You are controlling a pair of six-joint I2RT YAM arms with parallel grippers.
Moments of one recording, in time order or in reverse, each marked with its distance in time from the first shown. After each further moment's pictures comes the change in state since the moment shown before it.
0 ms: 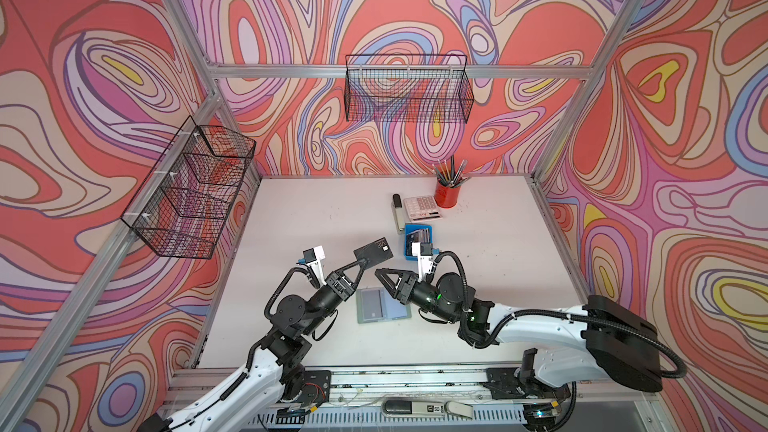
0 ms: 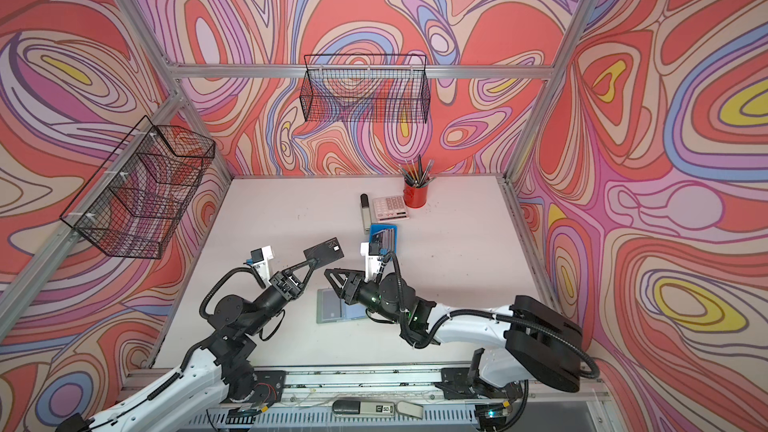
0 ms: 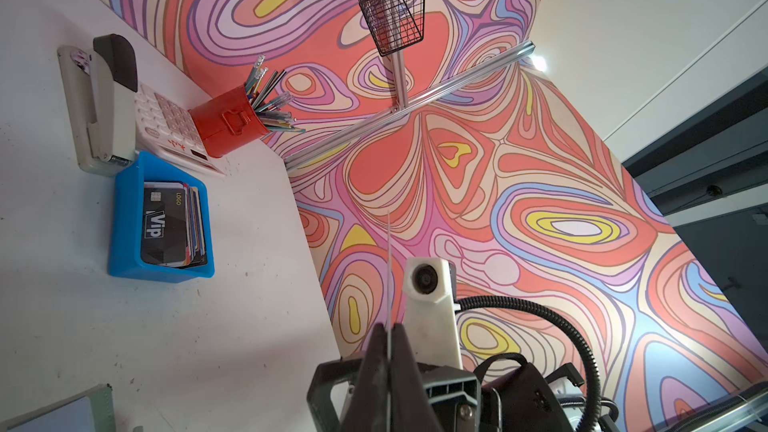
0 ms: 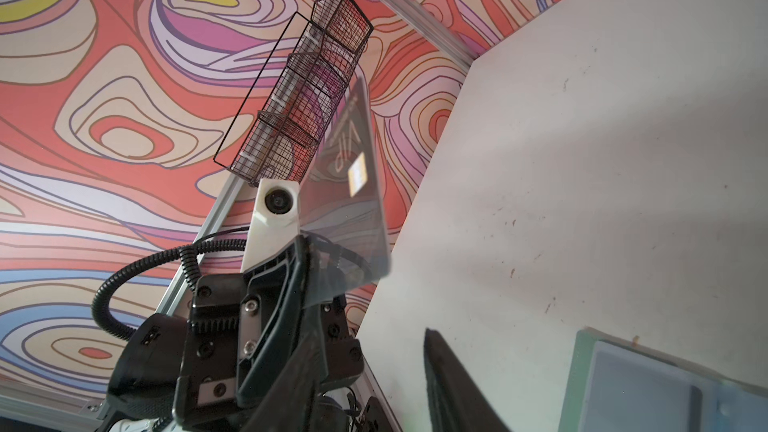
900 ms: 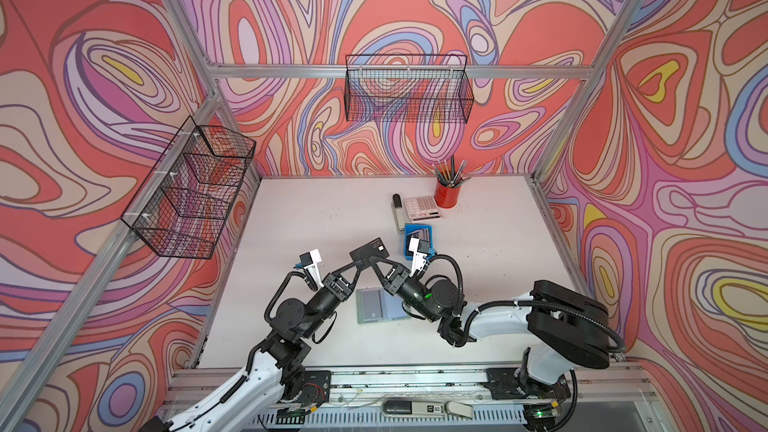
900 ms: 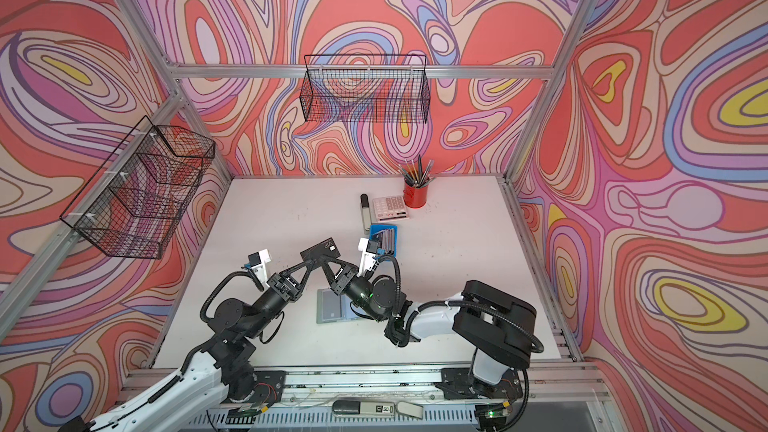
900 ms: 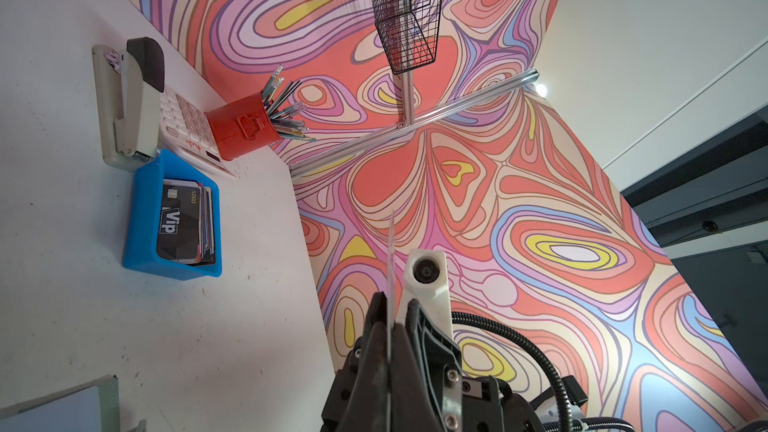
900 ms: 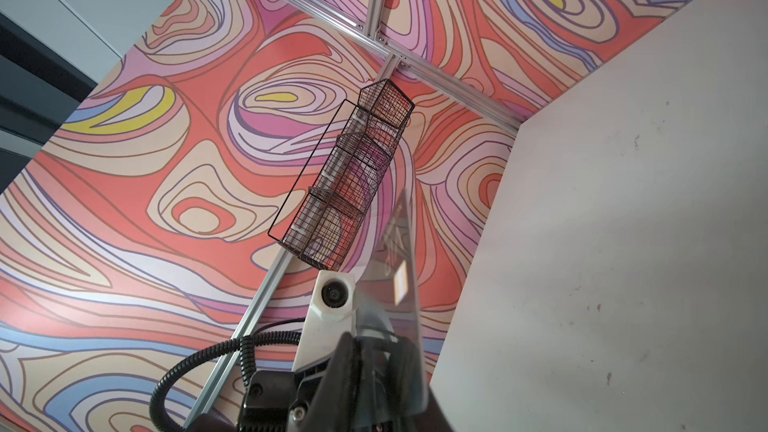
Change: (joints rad) left arm 0.001 -0.019 -0.032 0.013 -0.036 -0.047; right arm 0.010 0.262 0.067 0.435 0.114 0.067
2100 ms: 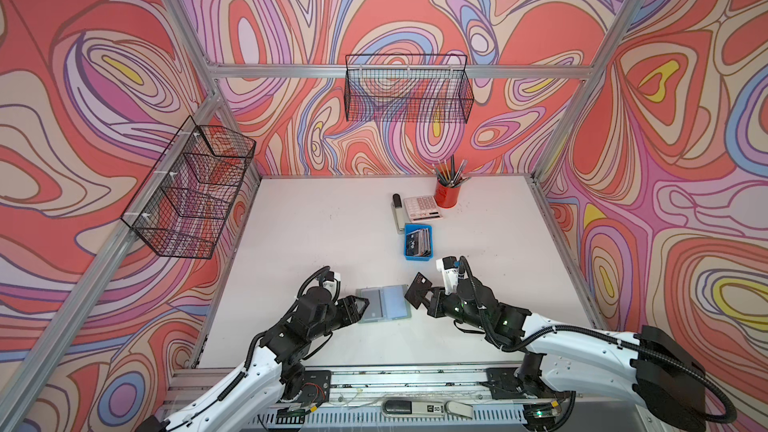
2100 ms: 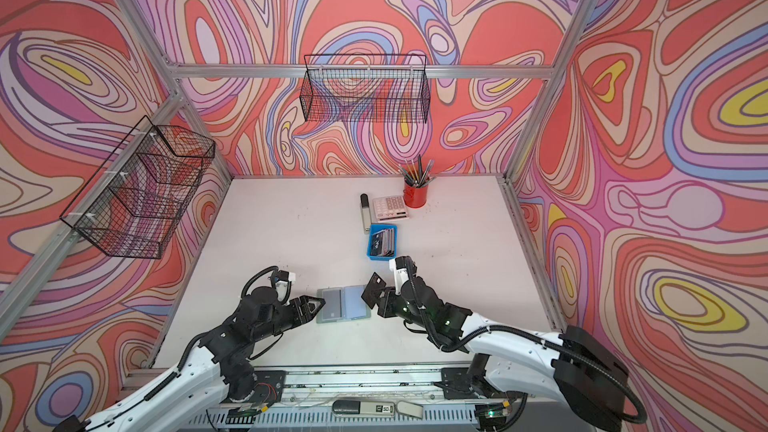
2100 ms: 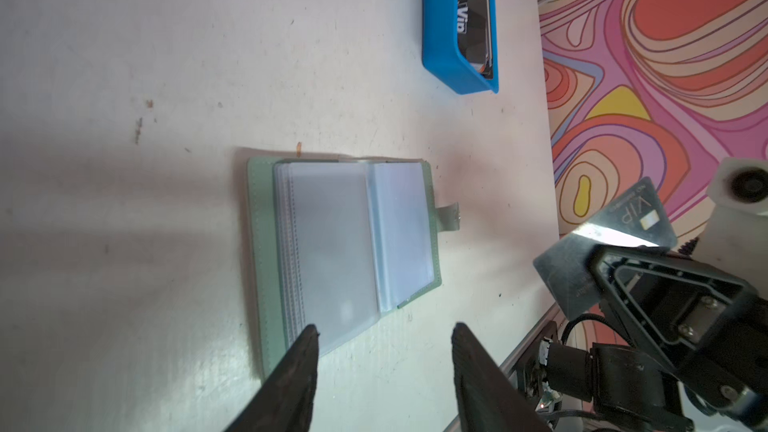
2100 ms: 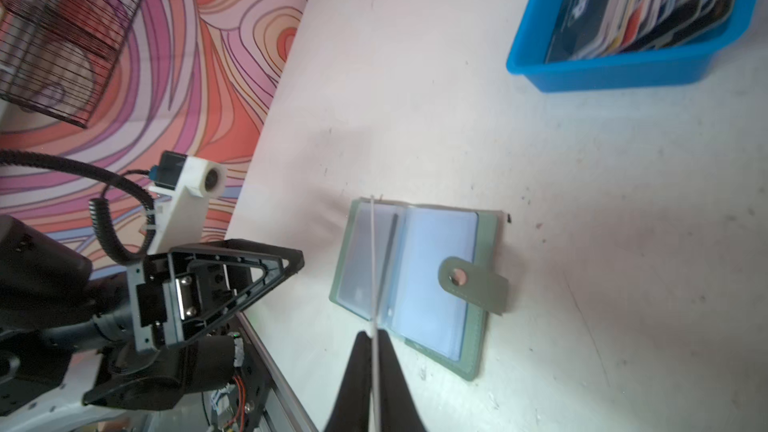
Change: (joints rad) left arm 0.007 0.033 0.072 -0.871 0.107 0.344; right arm -0.169 -0.564 -0.266 -1.034 -0.237 -0.196
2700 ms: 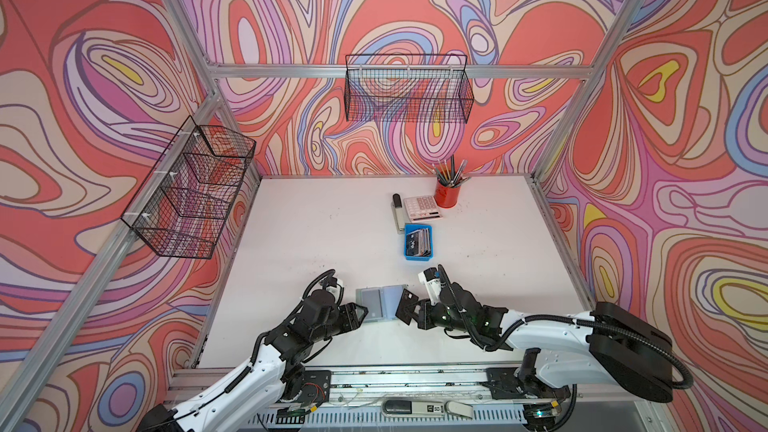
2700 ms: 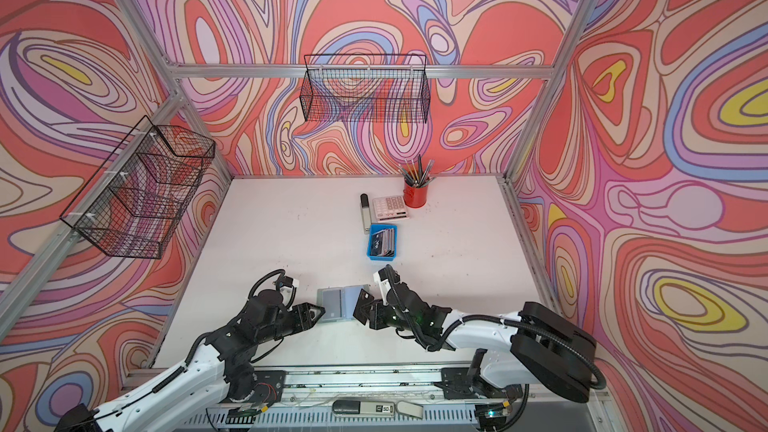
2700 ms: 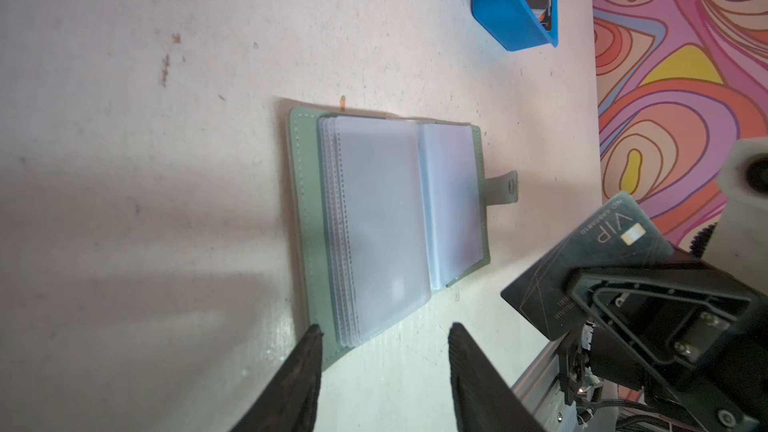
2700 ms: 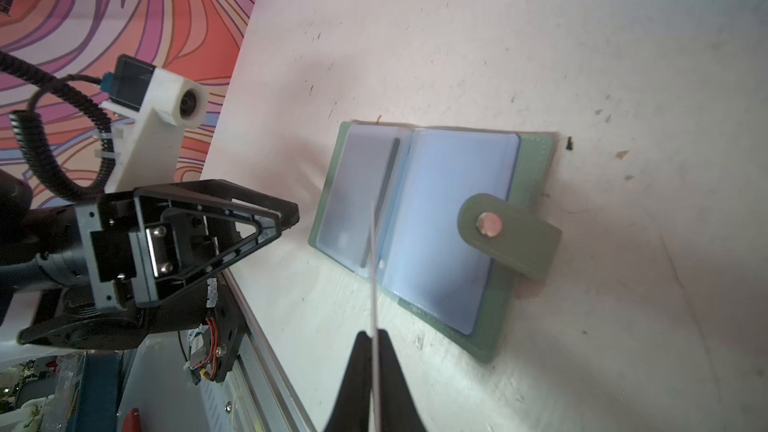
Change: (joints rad) left arm -0.009 0.069 -0.024 0.002 -0.008 0.045; right arm 0.054 0.224 0.016 0.141 -0.086 -0.030
